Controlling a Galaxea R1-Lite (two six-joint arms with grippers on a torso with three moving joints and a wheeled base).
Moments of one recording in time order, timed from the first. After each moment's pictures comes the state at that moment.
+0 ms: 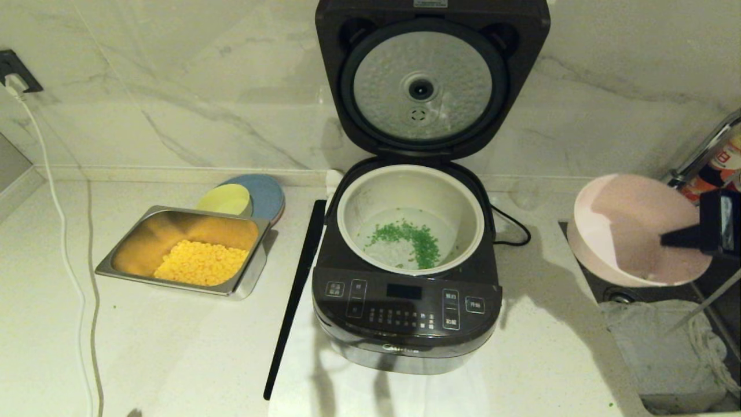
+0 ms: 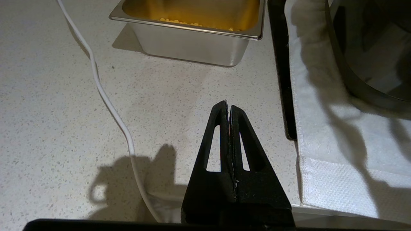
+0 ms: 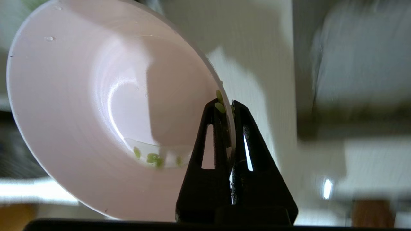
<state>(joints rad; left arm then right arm) 0.00 0.00 0.00 -0.01 0.00 0.00 0.35 1.31 -1.34 0.72 -0.22 0.47</state>
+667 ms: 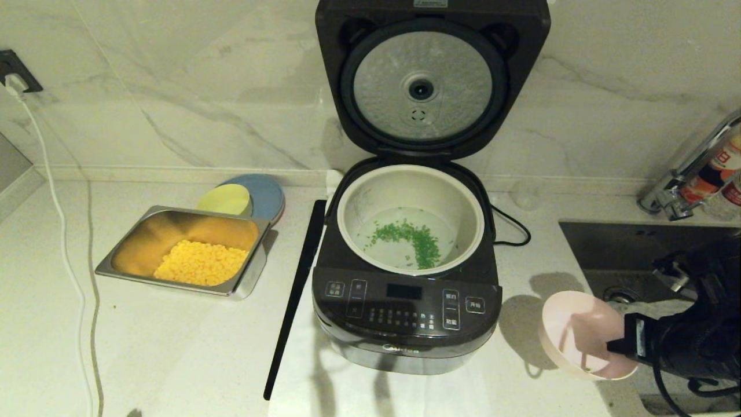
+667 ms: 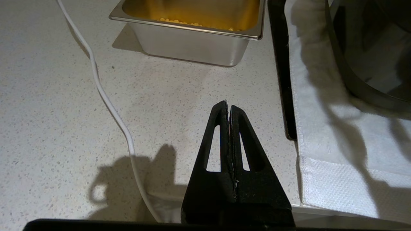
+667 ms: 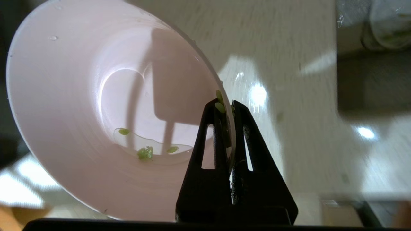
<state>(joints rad) 0.00 0.00 0.00 -0.01 0.00 0.00 0.11 1.47 -0.68 0.09 0.05 0.46</state>
